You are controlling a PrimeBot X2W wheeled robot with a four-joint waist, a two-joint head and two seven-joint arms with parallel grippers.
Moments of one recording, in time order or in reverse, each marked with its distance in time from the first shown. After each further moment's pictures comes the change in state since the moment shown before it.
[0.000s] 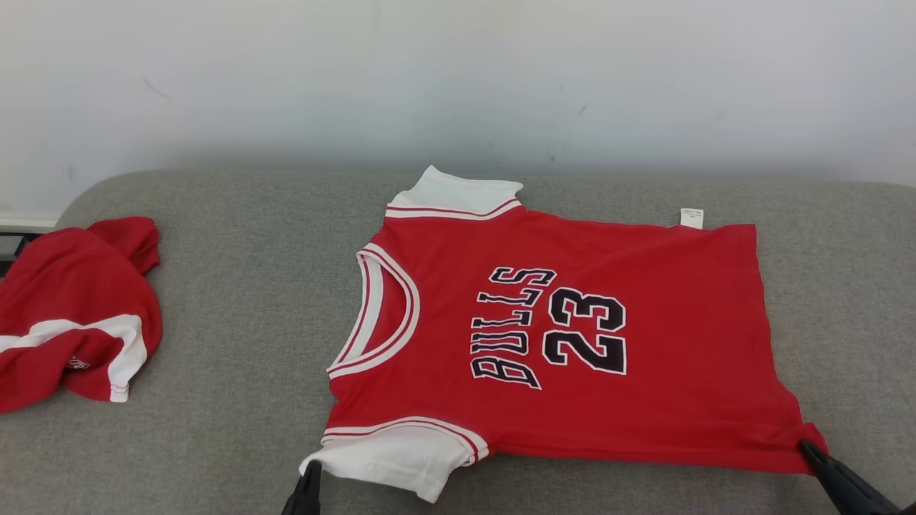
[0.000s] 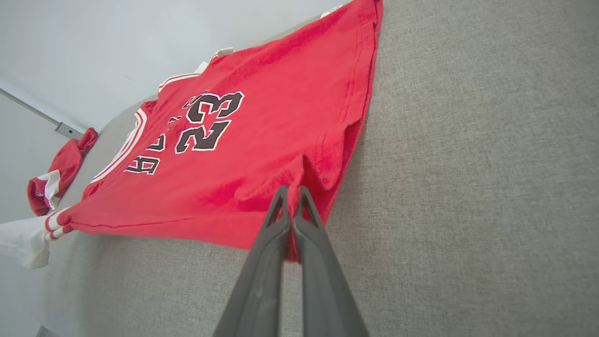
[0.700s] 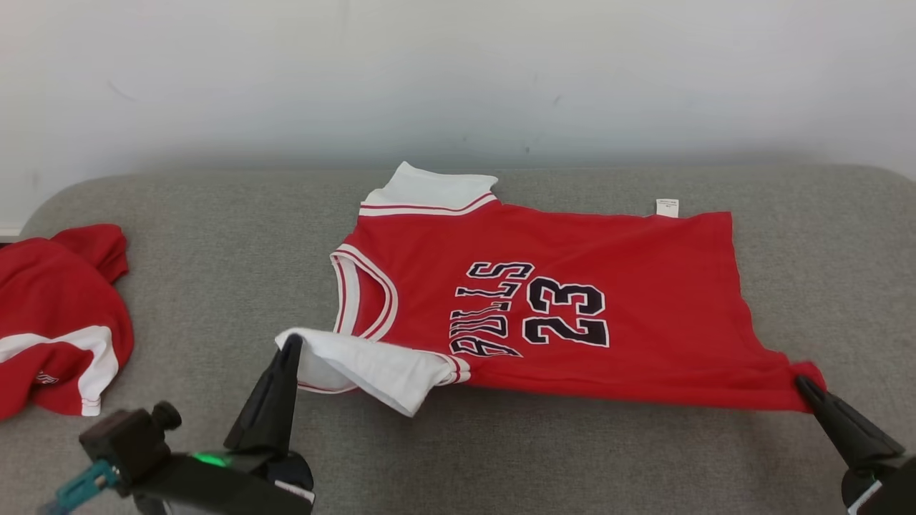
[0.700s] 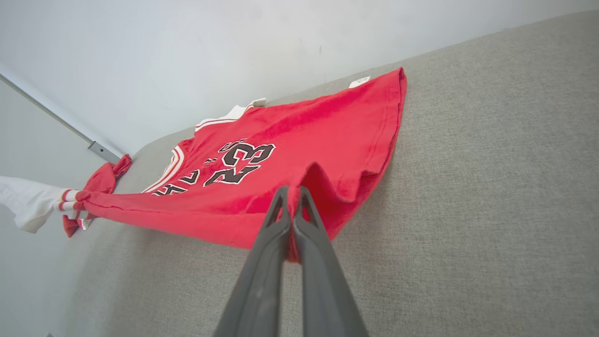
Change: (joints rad) left arm -0.246 0.072 0.034 -0.046 0.038 -0.039 0.087; right arm -0.006 -0.012 -0.159 -0.148 -0.075 0.000 0.082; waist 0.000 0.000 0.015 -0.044
